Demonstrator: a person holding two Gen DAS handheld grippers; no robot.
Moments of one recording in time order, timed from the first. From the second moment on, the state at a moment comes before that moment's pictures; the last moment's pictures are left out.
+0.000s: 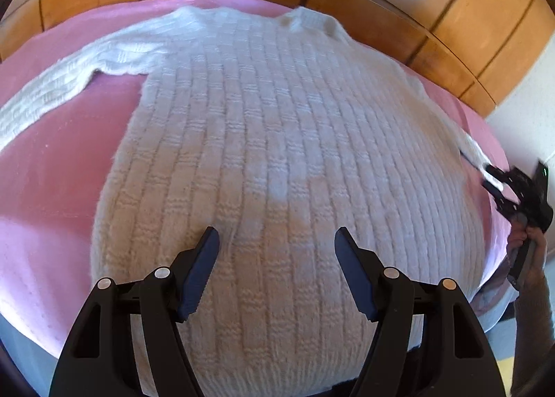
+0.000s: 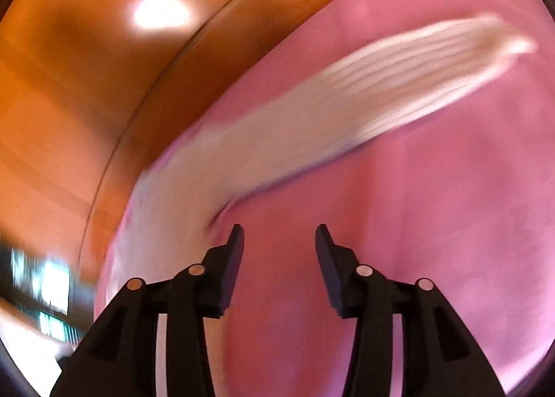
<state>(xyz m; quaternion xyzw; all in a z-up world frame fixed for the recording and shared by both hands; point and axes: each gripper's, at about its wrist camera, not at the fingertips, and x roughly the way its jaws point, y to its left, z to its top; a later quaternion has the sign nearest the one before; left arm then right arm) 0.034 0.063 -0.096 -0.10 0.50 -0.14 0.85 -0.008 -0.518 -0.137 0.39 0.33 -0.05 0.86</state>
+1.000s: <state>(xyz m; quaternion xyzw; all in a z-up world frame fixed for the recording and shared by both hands) 0.063 0.065 -0.084 -0.16 0.47 -0.15 0.85 0.100 -0.470 -0.006 0.29 0.27 0.01 0.92</state>
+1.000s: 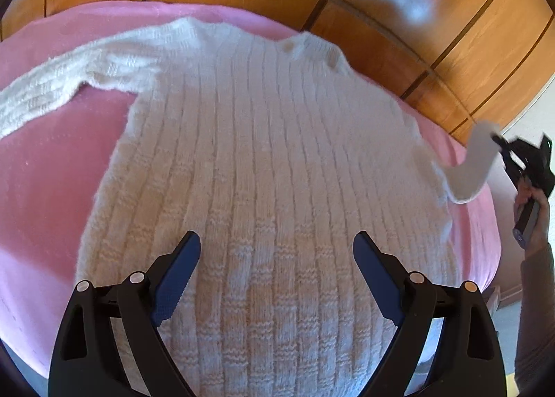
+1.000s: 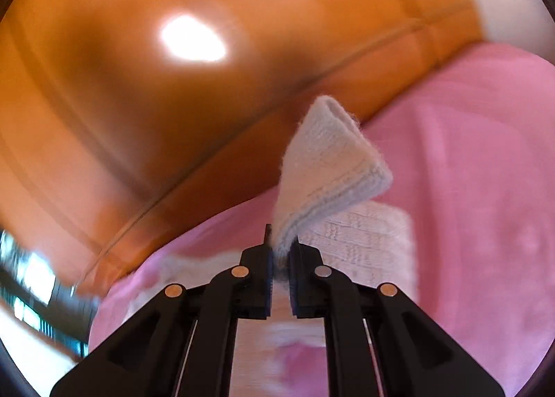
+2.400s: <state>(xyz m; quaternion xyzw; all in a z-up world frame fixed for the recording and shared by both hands) 0.253 0.071 -0.052 -0.21 0.44 -0.15 0.86 0.124 -0.351 -0.062 0.23 0.36 0.06 0.90</state>
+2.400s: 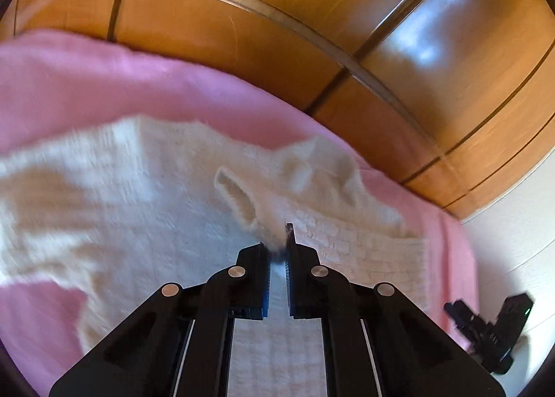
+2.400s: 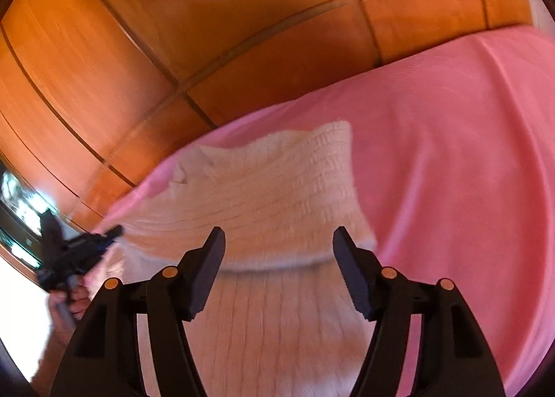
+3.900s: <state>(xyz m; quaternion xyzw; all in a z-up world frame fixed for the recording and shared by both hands) 0.048 0.474 -0.116 -0.50 0.33 0.23 0.77 0.173 -0.268 -0.126 0.01 0.40 -0.08 0.91</state>
